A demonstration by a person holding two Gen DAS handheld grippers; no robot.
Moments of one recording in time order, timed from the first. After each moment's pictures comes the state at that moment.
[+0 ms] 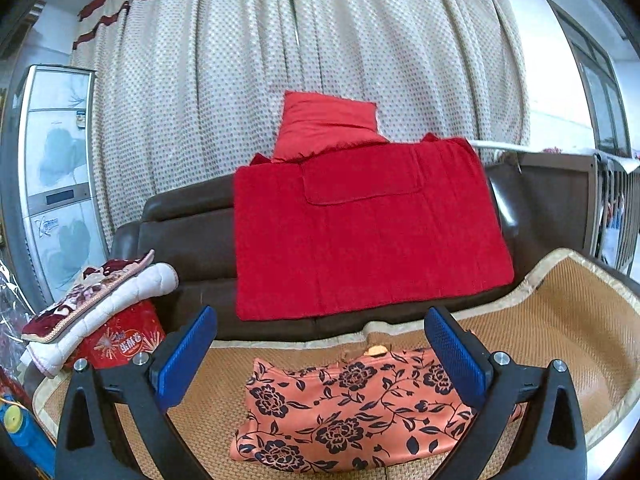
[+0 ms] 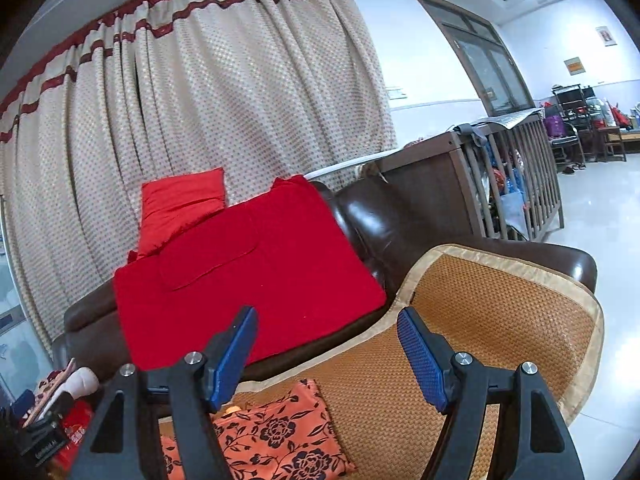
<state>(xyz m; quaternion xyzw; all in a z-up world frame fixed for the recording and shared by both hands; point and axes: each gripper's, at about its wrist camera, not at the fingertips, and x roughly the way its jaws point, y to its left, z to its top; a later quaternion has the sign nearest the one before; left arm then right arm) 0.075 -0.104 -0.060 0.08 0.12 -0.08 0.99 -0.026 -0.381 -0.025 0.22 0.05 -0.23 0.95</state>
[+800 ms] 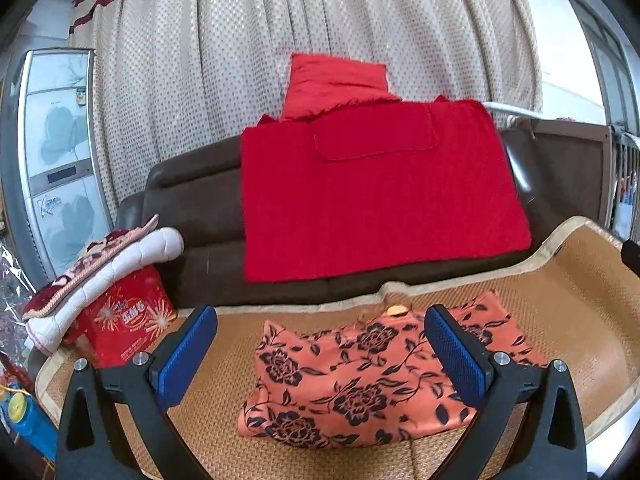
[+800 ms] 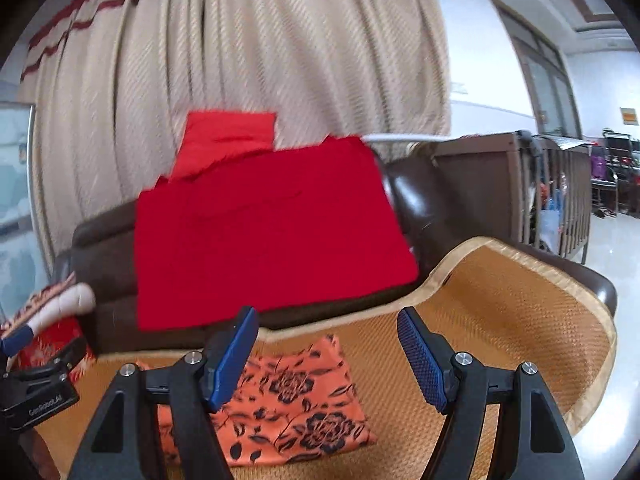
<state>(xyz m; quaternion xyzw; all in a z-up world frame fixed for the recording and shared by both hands) 0.105 -0.089 -0.119 0.10 0.18 -0.05 0.98 0.027 -0.296 -0.063 0.12 0.13 -0.18 0.97</state>
